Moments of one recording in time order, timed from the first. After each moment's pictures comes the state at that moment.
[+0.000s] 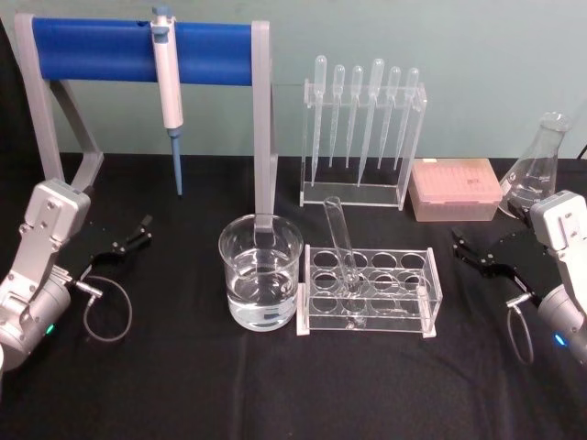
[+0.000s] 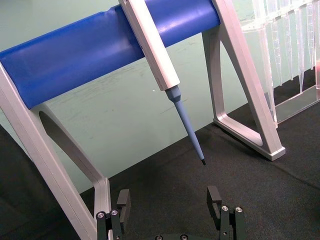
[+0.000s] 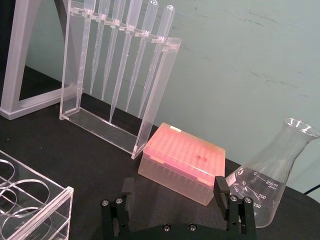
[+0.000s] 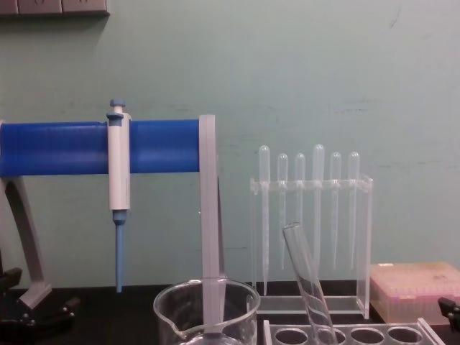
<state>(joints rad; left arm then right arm) -0.20 0.60 0.45 -1.41 -0.25 -0.12 0.03 0.20 0.60 -0.45 -1.41 0.25 -0.12 -0.03</state>
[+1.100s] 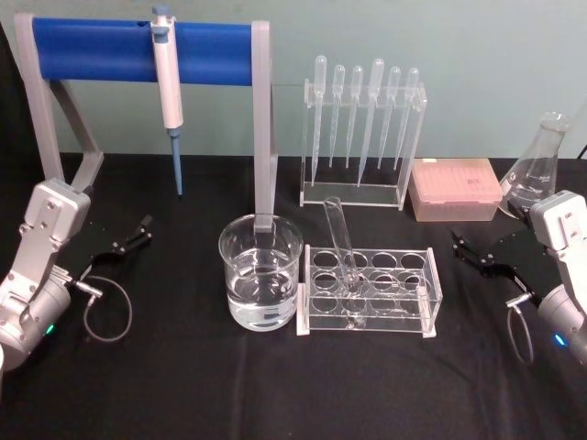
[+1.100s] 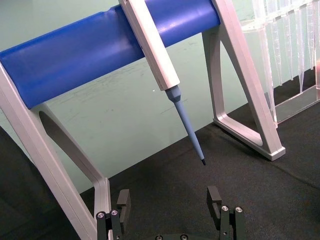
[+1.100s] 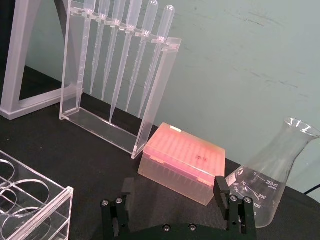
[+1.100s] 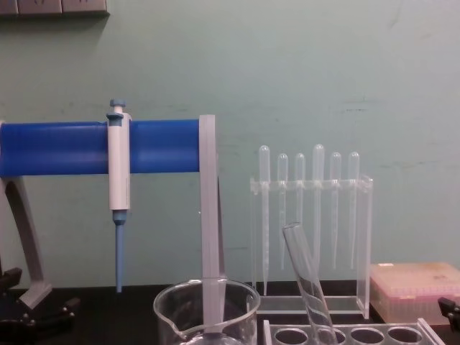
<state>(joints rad) -0.20 0.60 0.45 -1.41 -0.25 -0.12 0.03 0.20 0.60 -0.45 -1.41 0.25 -0.12 -0.03</state>
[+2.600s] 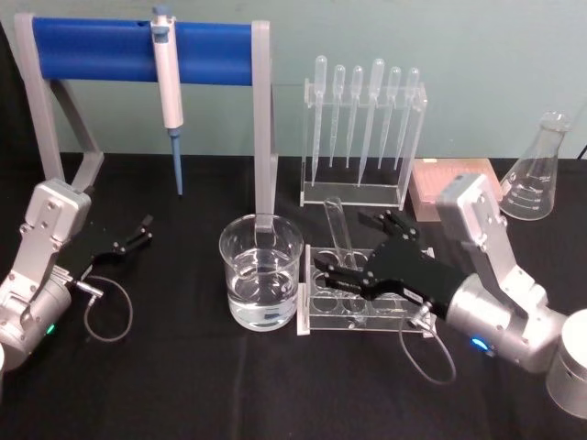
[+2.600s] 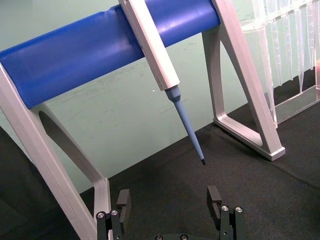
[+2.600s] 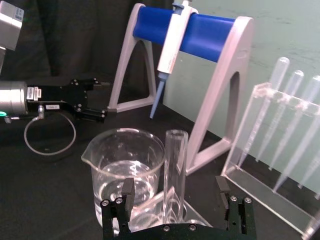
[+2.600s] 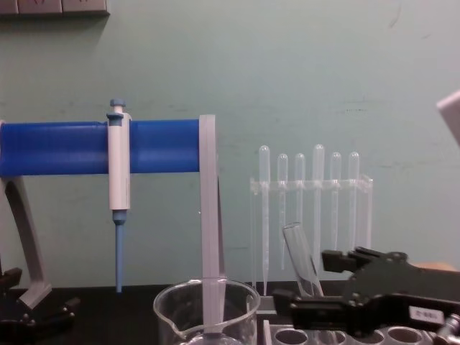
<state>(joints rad) -0.20 0.60 0.45 -1.41 -0.25 -0.12 0.03 0.21 0.55 -0.51 -1.66 0.35 0.05 0.33</state>
